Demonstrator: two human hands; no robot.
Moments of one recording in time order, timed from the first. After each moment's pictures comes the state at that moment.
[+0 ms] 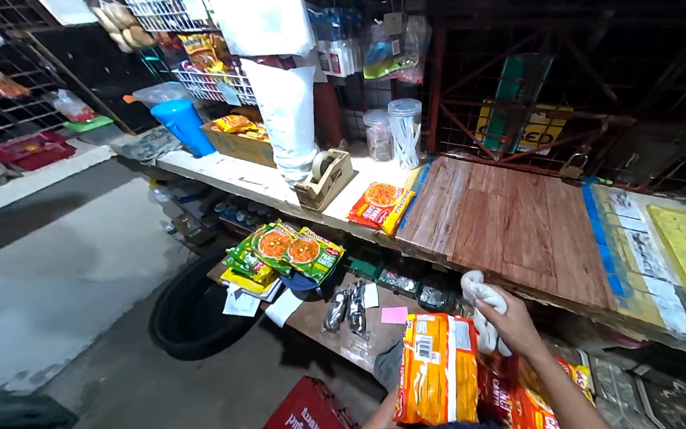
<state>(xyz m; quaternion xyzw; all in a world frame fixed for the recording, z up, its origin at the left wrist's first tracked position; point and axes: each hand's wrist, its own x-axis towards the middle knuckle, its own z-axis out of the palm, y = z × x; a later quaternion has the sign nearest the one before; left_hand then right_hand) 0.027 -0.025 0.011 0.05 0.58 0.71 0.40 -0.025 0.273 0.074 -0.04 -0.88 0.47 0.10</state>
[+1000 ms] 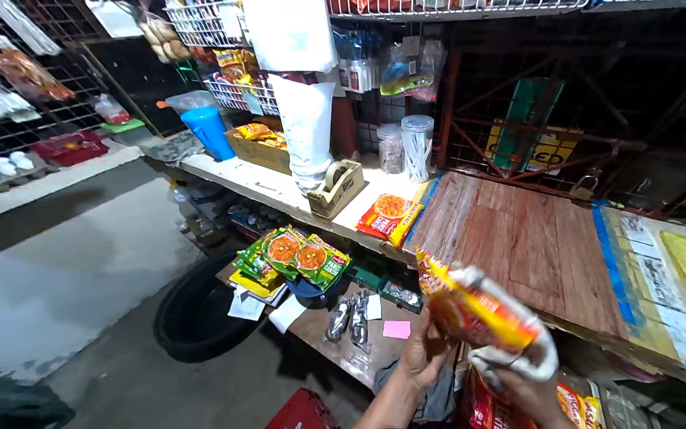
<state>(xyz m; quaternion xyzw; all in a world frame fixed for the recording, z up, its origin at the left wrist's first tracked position) -0.048 0.071 0.094 0.01 0.20 0.94 0.28 0.018 0.227 0.106 0.08 -0.71 0.62 0.32</state>
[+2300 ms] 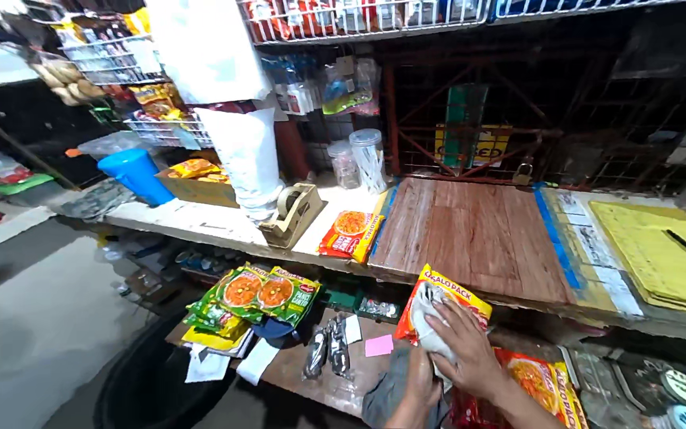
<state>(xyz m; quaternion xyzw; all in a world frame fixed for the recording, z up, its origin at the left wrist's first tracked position) -0.022 0.119 0.078 -0.08 0.43 0.87 0.22 -0.011 0.239 0.057 0.14 -0.90 0.23 0.35</state>
